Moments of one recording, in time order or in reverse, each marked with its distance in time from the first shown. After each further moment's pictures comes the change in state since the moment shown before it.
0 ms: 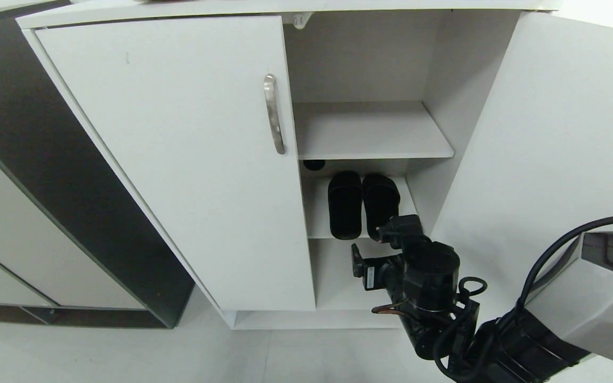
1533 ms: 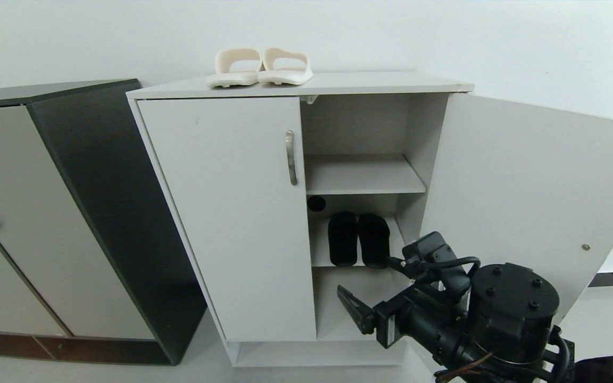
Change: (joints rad) left arm 0.000 0.000 0.000 0.000 0.002 -0.001; right arm 0.071 -0.269 0.280 0.007 0.387 0.007
